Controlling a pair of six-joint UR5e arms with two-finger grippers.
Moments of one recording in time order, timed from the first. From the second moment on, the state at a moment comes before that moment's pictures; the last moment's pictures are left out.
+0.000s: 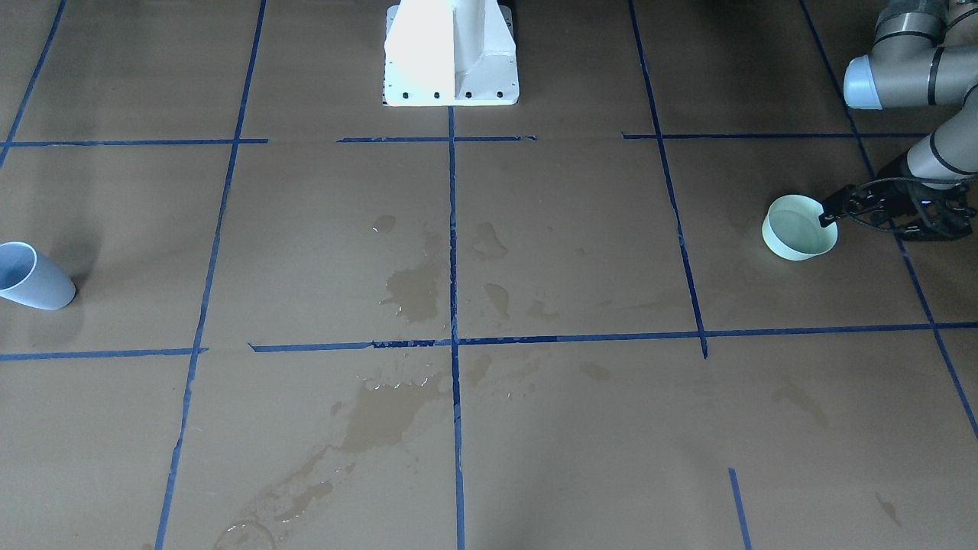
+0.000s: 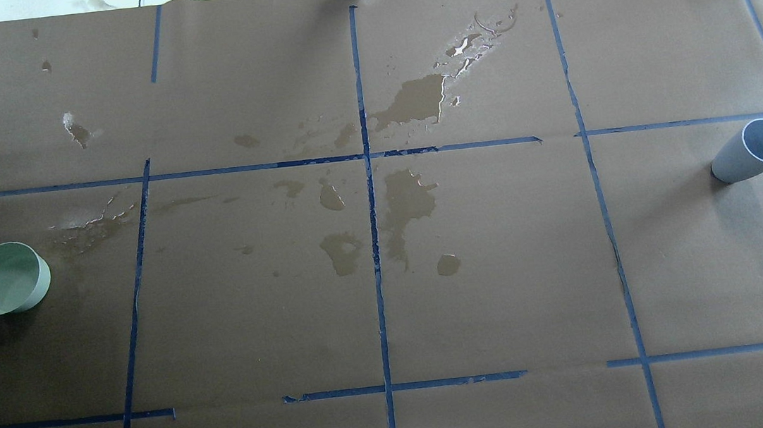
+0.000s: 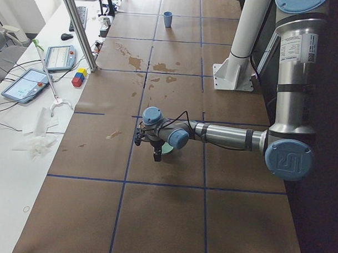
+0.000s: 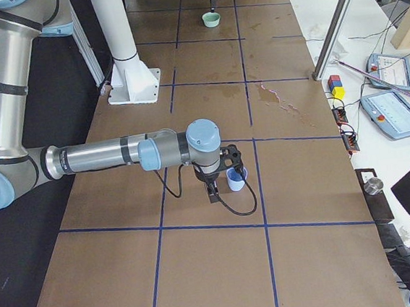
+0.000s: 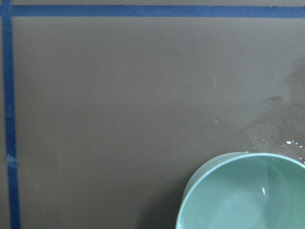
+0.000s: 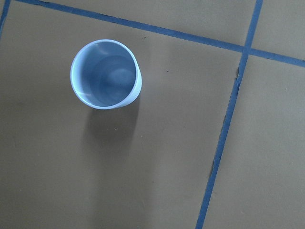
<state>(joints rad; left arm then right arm) -1.07 -1.53 -1.61 -1.96 -2.30 -0.61 1.46 -1.84 1.94 -1.53 2.40 -0.07</state>
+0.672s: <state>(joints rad) -1.06 -1.56 -1.55 -1.96 -2.30 -0.61 1.45 -1.83 1.94 -1.53 2.40 -0.06</state>
